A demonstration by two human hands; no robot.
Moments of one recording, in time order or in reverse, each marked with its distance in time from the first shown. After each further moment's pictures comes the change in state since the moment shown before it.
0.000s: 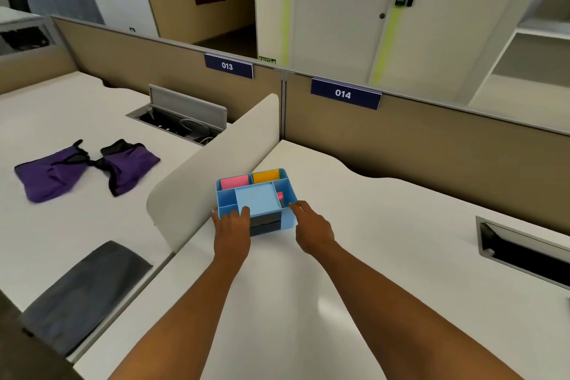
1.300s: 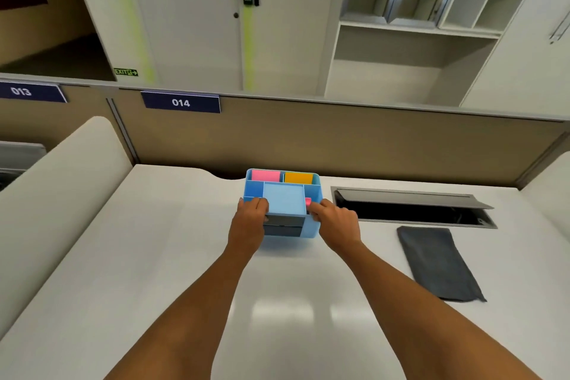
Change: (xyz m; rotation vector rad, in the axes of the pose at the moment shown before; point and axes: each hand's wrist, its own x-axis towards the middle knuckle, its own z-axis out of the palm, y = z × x) left_hand 0.004 0.308 -0.001 -0.536 0.079 0.698; right_hand -0.140 0.280 -0.099 -0.257 0.337 0.322
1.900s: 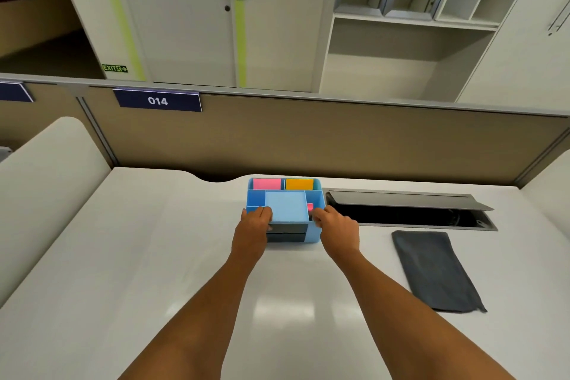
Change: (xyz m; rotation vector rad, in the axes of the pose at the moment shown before) left_hand 0.023 0.011 0.056 0.003 -0.131 -0.032; right_hand 0.012 0.038 0.032 0.045 -0.031 0.156
